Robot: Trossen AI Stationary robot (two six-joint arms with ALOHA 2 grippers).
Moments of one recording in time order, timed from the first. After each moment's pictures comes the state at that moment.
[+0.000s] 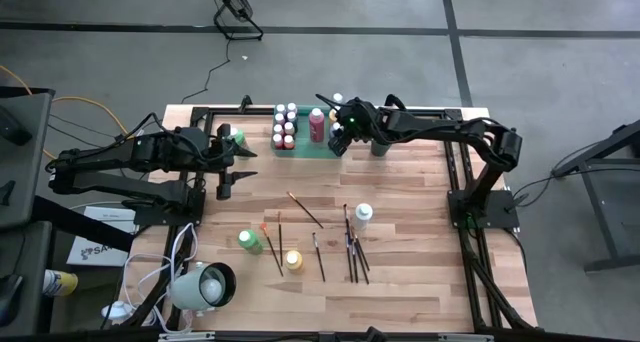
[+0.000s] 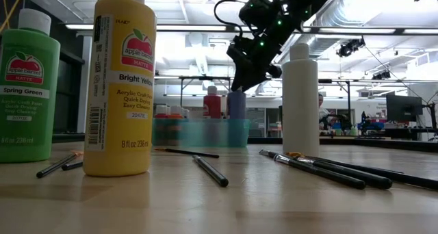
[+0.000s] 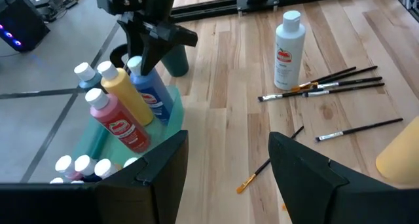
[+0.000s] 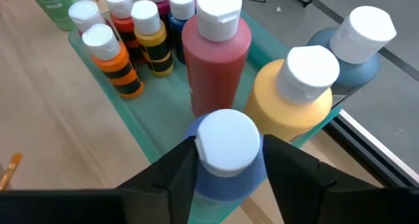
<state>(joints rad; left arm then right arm) 0.08 0.72 0.93 -0.66 -0.13 0.18 -0.40 1.72 1.27 -0.31 0.21 0.22</state>
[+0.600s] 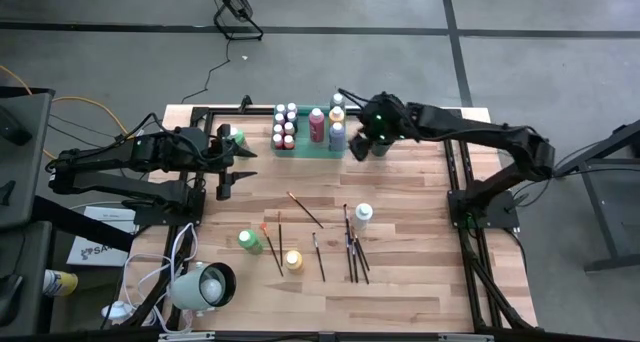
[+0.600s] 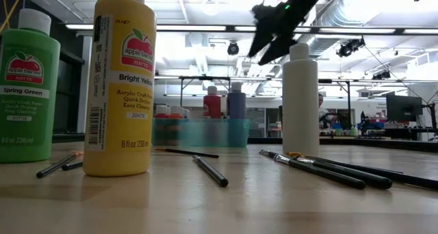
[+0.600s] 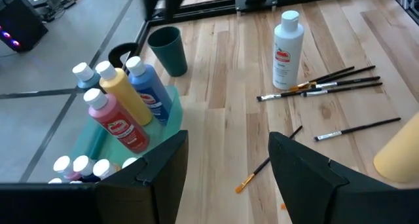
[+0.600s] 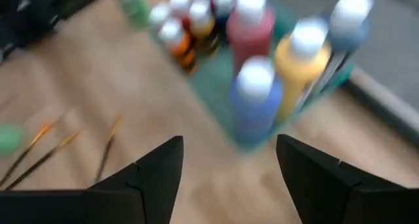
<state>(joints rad) 0.08 0.72 0.93 -0.66 -0.12 0.18 -0.37 1.47 1.27 -0.58 0.05 0.33</state>
